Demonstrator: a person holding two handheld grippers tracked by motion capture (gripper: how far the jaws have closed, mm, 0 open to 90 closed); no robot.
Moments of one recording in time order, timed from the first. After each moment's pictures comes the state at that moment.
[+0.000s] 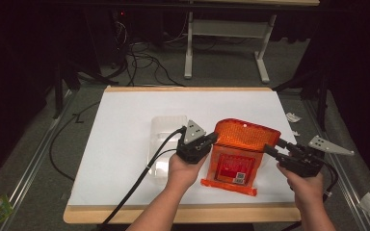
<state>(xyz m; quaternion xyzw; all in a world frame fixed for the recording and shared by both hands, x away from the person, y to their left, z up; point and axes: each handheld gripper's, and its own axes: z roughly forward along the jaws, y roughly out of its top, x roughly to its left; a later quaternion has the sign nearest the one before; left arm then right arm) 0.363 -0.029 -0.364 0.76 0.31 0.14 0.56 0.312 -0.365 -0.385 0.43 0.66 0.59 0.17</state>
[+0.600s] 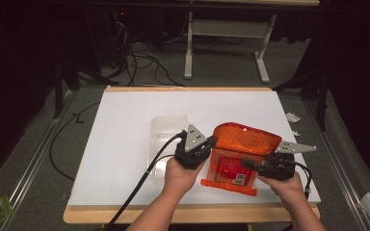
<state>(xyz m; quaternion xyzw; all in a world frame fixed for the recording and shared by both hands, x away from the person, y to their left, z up) 0.348 -0.024 -0.360 0.77 0.29 0.17 0.55 0.329 -0.325 -0.417 0.36 0.74 0.56 0.07</state>
